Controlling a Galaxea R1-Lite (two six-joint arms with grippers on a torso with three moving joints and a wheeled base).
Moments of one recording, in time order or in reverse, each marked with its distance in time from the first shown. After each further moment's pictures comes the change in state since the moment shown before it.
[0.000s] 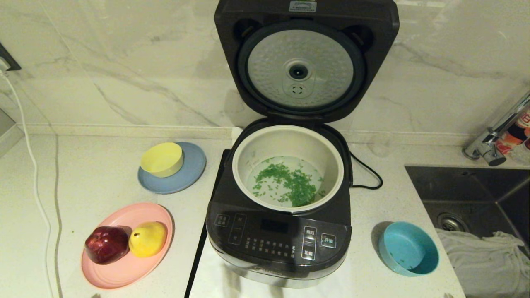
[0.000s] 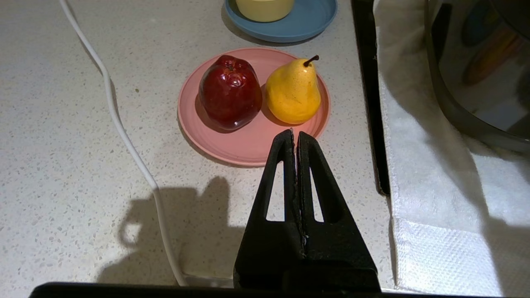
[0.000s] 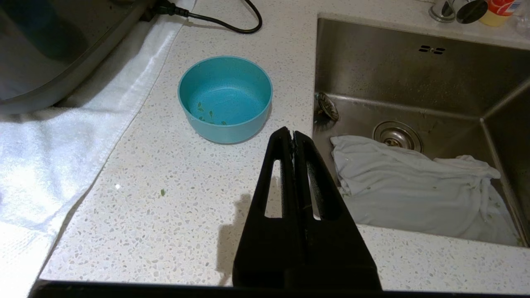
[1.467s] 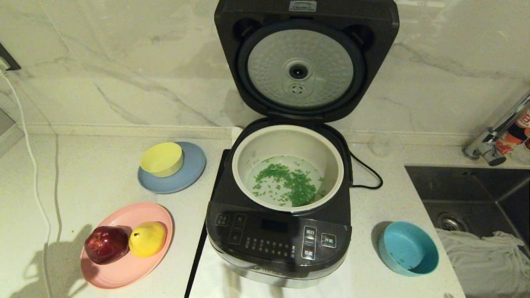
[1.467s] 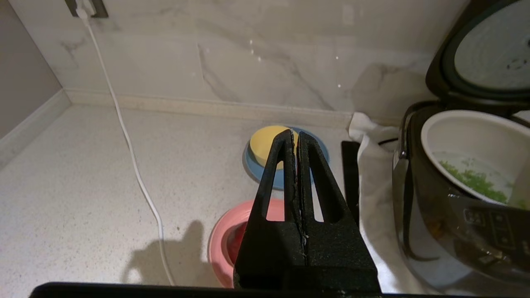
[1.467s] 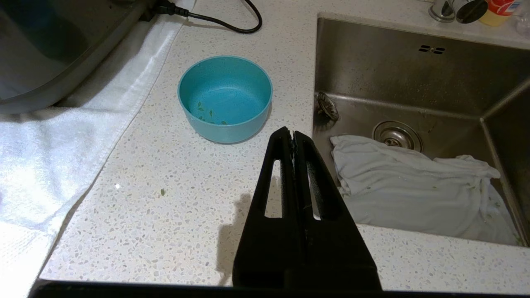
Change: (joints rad) left arm 0.001 0.373 -0.664 0.062 0.050 0.011; right arm 0.000 0.000 0.000 0.000 0.000 0.000
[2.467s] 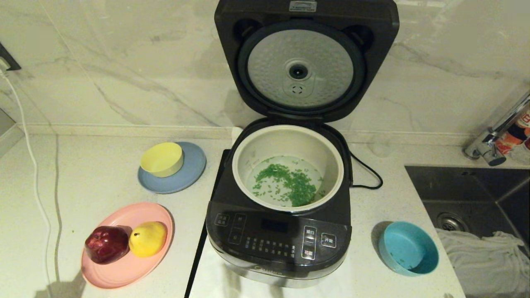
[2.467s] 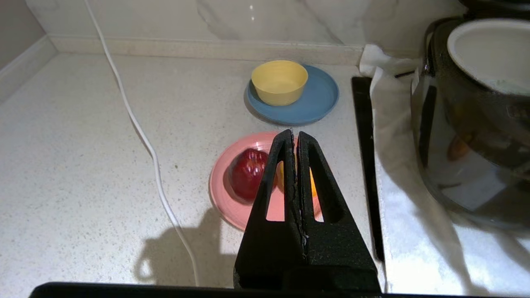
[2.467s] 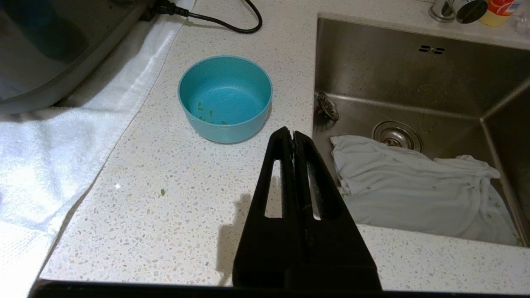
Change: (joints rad) left arm -0.001 -0.266 0.343 0.013 -0.008 0.031; right arm 0.000 0.001 0.000 0.000 0.000 0.000
